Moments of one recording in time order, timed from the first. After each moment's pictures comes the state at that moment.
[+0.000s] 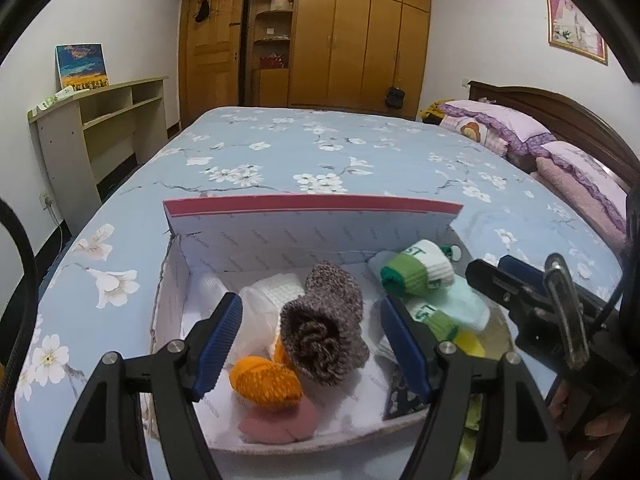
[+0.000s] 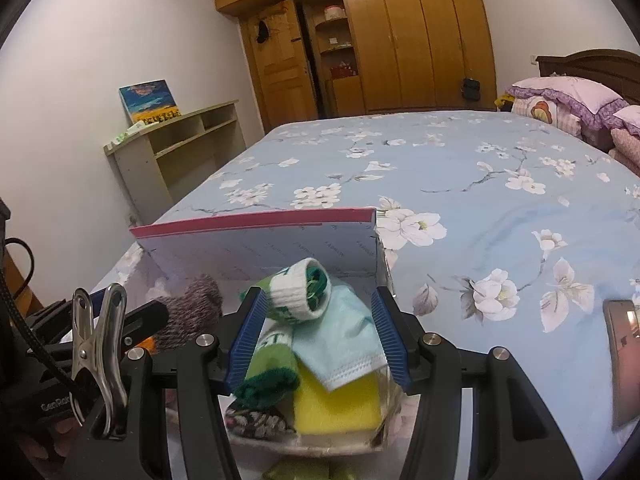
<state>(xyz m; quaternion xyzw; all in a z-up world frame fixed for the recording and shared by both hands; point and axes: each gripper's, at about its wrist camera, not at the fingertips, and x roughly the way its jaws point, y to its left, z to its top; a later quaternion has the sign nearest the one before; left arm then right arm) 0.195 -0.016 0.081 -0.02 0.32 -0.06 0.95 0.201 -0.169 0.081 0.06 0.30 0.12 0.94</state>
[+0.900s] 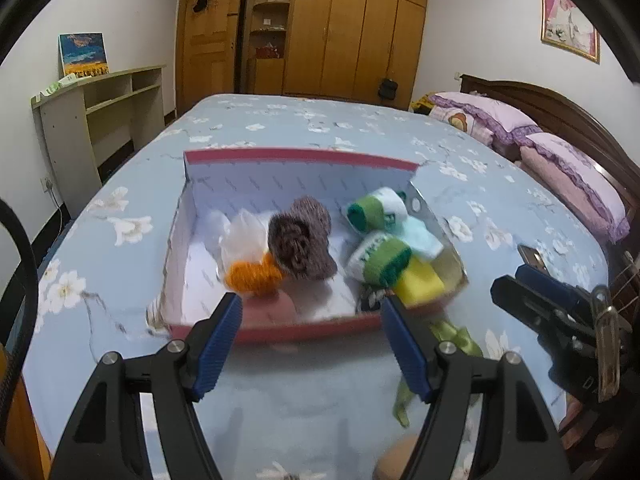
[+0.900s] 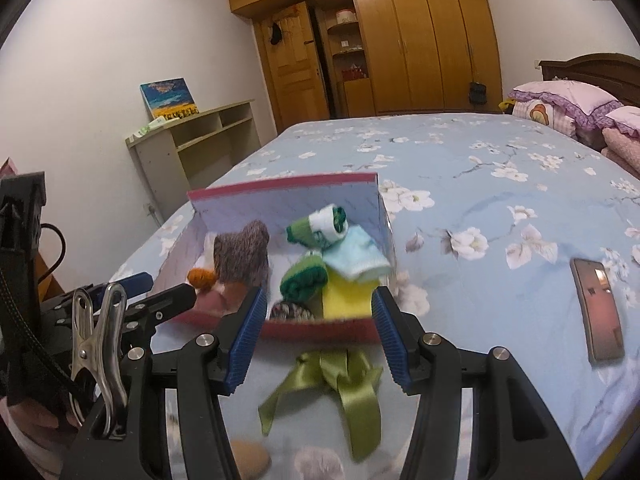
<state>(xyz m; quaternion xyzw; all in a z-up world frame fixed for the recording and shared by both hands) 0.110 -0.024 0.079 -0.03 0.34 -0.07 0.94 0.095 -0.179 0.092 0.05 0.30 0.14 0.94</state>
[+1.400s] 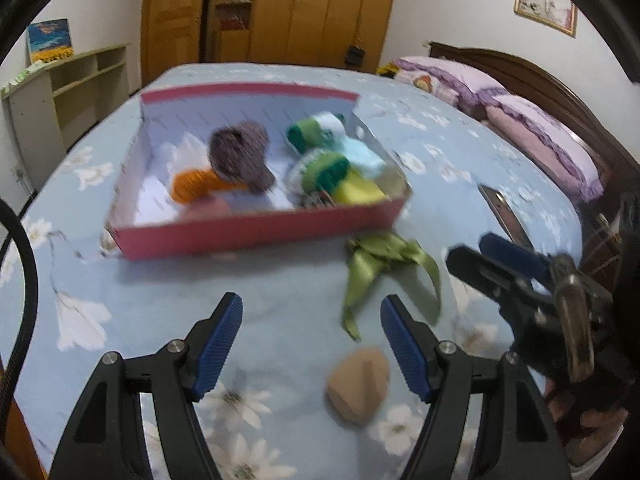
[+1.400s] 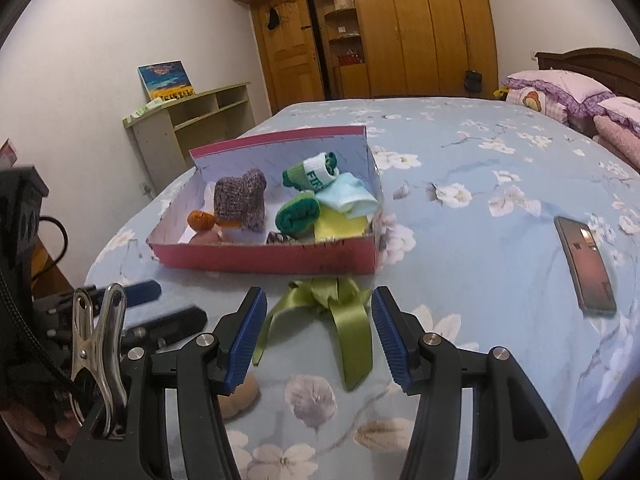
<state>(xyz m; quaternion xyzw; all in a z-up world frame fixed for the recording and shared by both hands) 0.060 -0.055 0.046 -0.02 0.40 -0.14 0.91 0.050 -0.189 0.064 0.04 0.33 0.13 0.94</state>
